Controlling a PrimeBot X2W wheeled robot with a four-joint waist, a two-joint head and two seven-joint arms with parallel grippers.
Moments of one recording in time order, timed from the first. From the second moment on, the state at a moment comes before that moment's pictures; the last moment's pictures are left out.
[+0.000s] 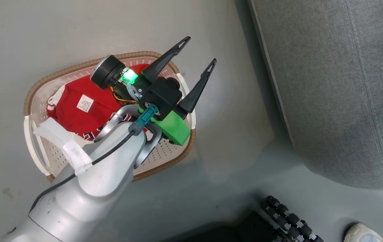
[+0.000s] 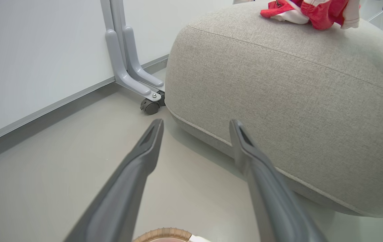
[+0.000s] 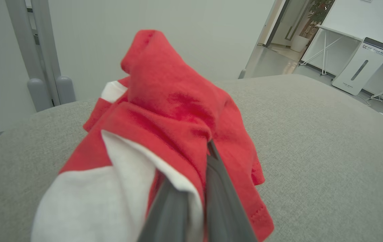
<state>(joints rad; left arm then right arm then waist) -0.81 0.20 -0.78 0.36 -0.24 -0.05 -0.22 -0.87 -0.20 -0.60 0.54 0.00 0.13 -0.26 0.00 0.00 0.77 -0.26</state>
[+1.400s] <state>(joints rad) -0.48 0.18 -0.48 0.31 -0.33 0.04 -0.26 -0.38 -0.08 -0.35 0.28 0.07 0.13 -0.26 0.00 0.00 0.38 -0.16</state>
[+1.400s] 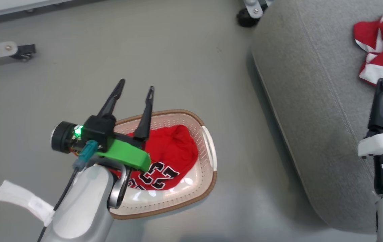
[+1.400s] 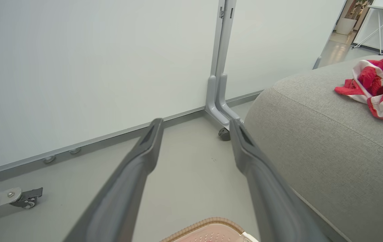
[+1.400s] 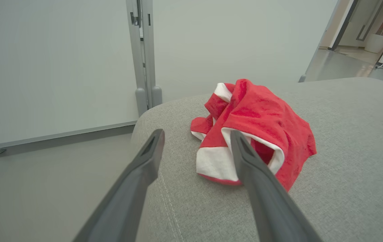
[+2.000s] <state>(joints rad) -0.28 0.12 -0.16 0.23 -0.27 0.02 -0.26 -0.33 -0.06 -0.10 0.23 0.08 0.13 -0.26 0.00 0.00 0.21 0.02</state>
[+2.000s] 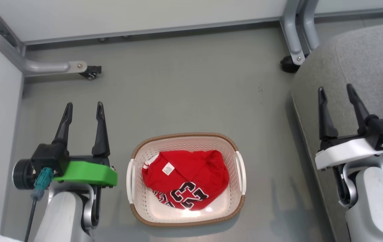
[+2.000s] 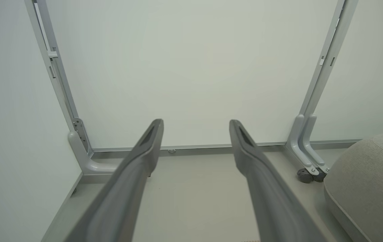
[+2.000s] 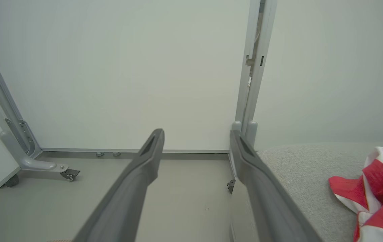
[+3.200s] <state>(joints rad) -0.14 0.06 -0.08 0.23 -0.16 -0.07 -0.26 -0.06 -0.05 -0.01 0.08 0.11 0.13 -0.26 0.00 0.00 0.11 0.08</state>
